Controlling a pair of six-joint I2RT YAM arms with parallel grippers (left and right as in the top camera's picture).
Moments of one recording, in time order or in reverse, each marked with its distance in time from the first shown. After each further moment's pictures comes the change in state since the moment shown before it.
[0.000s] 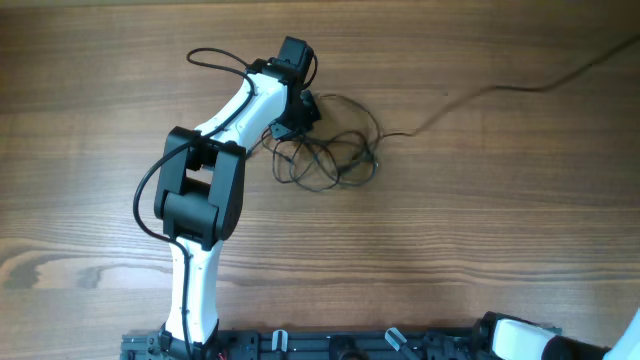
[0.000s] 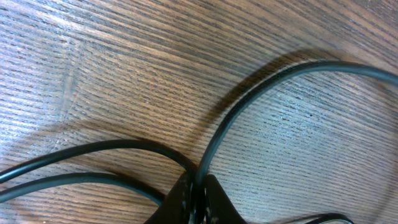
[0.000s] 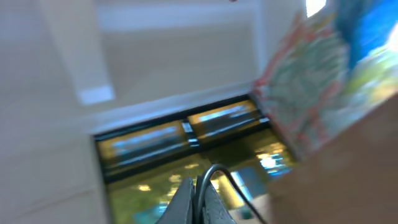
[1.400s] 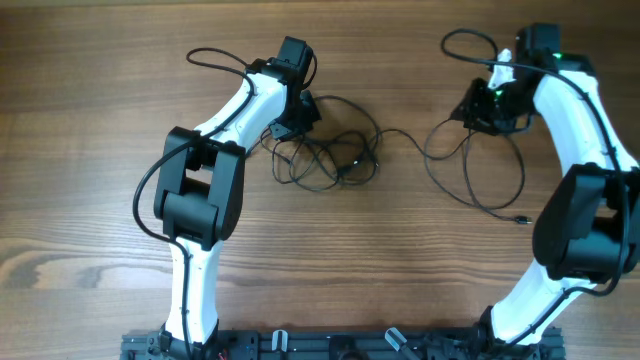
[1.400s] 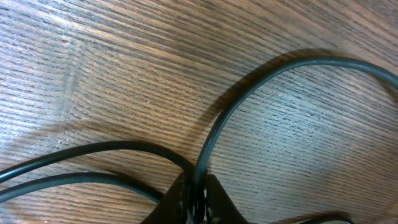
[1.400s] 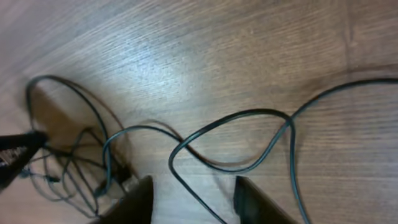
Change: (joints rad) left arm 0.002 0.000 0.000 0.000 0.001 0.003; right arm 0.154 0.543 -0.485 -1.290 -0.739 0.073
